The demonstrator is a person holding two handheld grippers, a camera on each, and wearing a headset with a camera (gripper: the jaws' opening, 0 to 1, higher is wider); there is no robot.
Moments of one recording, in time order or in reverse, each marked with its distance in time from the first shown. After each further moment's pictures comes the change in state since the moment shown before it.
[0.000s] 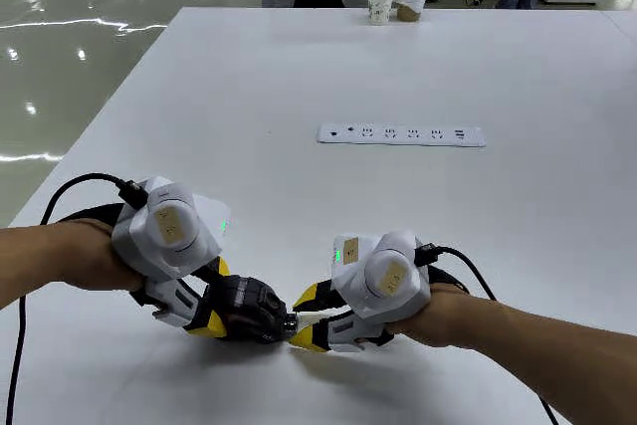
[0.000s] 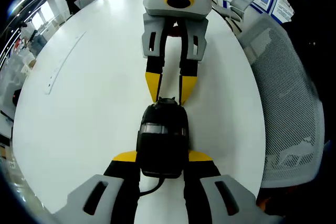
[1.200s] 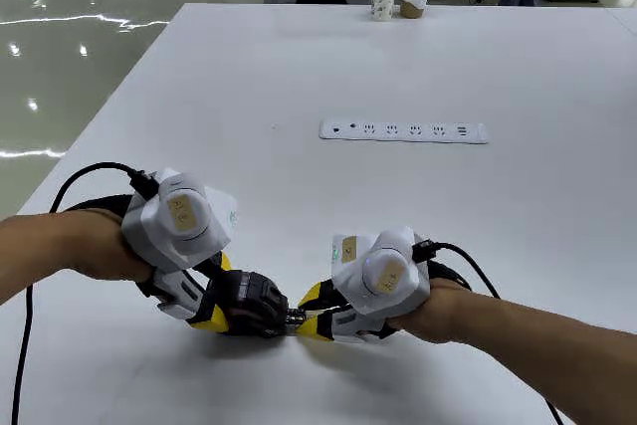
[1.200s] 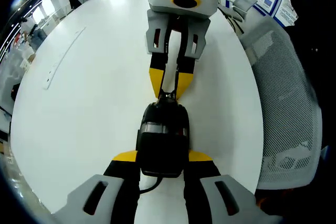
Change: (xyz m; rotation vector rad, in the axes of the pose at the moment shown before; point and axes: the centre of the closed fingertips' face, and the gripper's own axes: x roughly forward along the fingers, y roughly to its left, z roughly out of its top) left arm -0.001 -0.002 0.000 -0.033 0.030 -0.016; right arm -0.006 -0.004 -0.010 -0.029 0.047 -0.014
